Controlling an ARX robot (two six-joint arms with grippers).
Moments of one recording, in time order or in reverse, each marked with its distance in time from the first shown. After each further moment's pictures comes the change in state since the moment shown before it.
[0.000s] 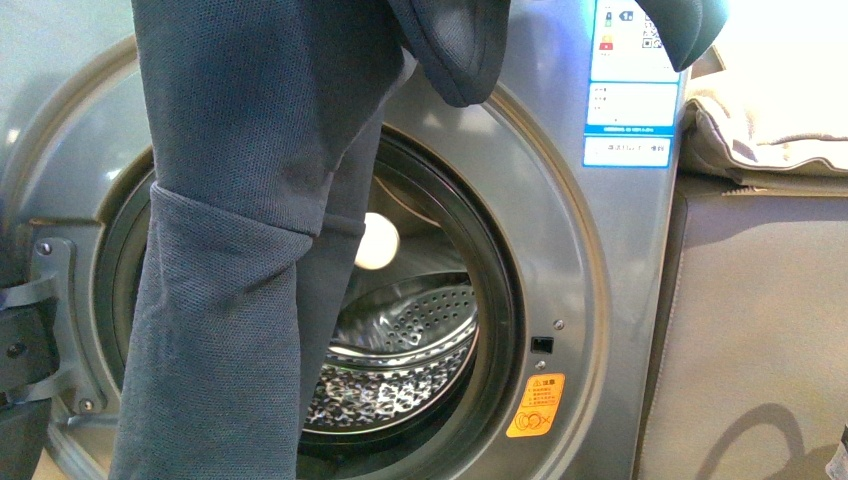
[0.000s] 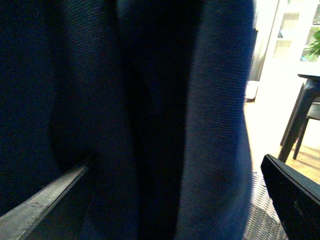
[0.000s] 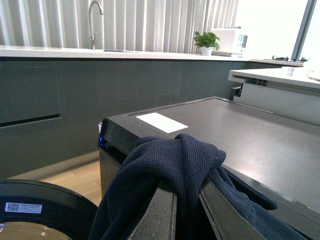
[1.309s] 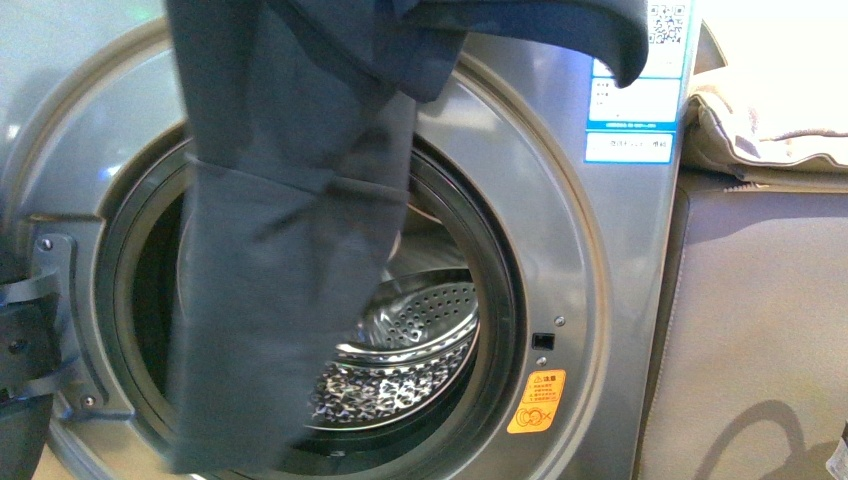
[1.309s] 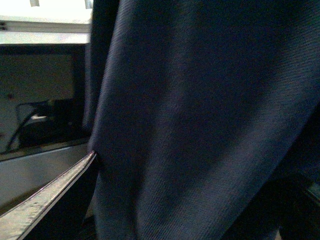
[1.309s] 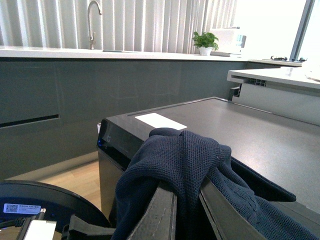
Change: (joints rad) left arm 0.052 0.166 0.068 0.117 -0.349 0.198; right arm 0.000 0.000 0.000 0.000 0.002 0.000
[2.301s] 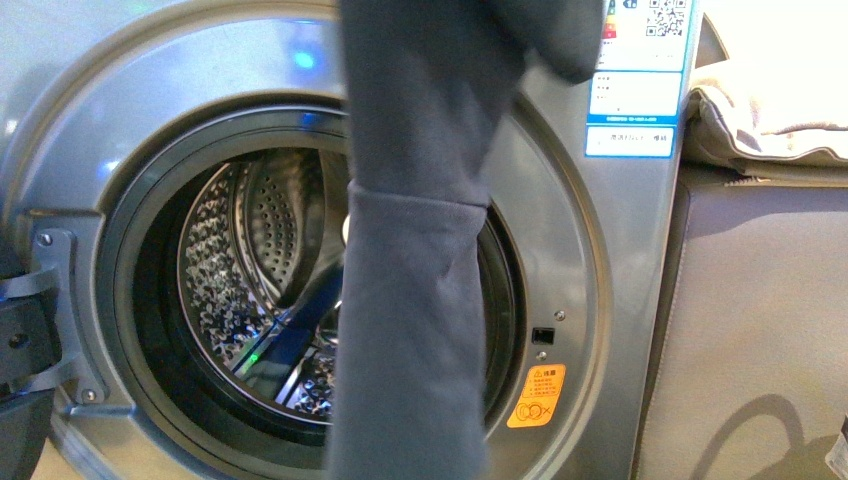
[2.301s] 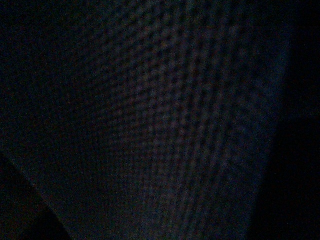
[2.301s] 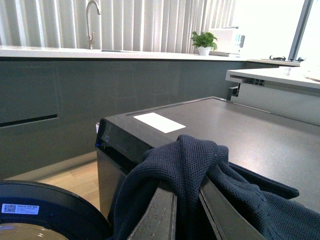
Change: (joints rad) left arm -0.236 0.184 0.149 0.087 0.158 -0.169; right arm 0.000 0.000 0.000 0.000 0.003 -0.001
